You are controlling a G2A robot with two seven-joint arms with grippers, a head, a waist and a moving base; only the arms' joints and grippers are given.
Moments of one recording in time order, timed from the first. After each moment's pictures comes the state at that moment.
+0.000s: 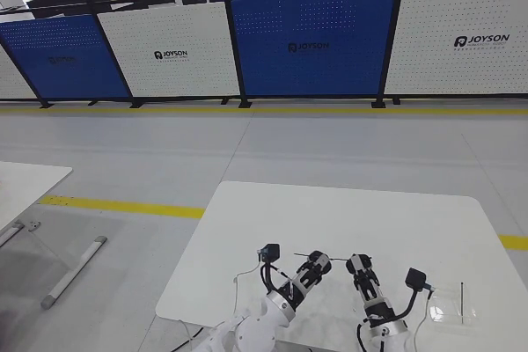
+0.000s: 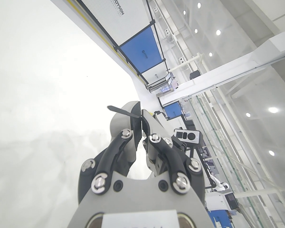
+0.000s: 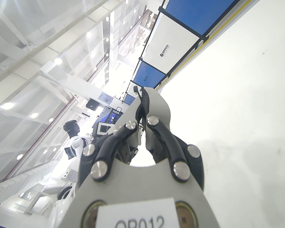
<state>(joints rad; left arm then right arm) 1.51 -1.27 -0.93 -1.70 0.18 -0.05 0.10 -1.64 -1.31 1.13 -1.69 -0.33 -0.21 -0.12</state>
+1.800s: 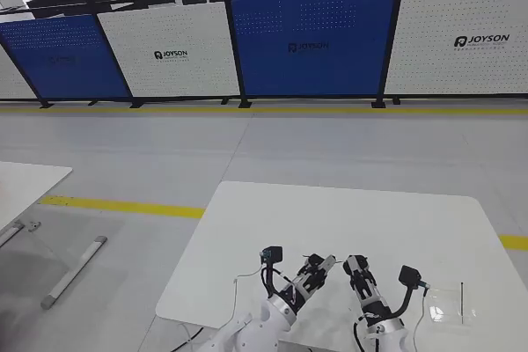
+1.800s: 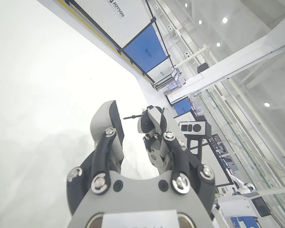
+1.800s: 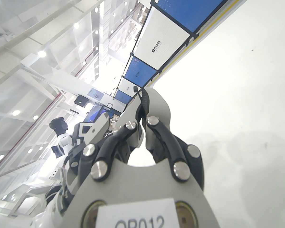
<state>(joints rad) 1.53 -1.27 -0.94 -1.72 0.28 -0.04 0.10 -1.63 -1.33 1.13 -1.69 -0.38 -0.14 -0.08</state>
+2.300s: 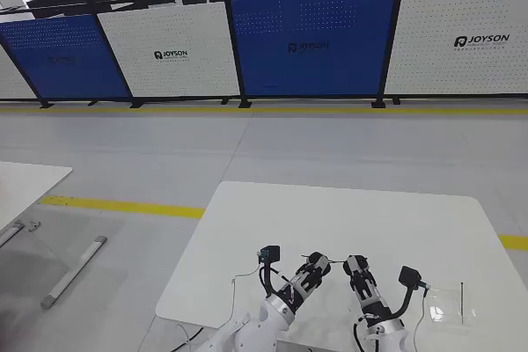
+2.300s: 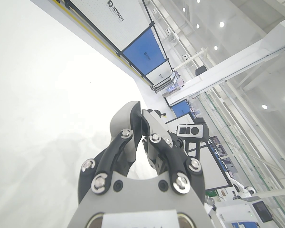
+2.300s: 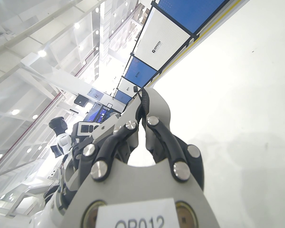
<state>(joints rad) 1.54 -1.27 -0.95 -1.73 0.29 -0.04 0.10 -1.64 -1.33 1.13 -1.70 -0.39 -0.15 -0.08</state>
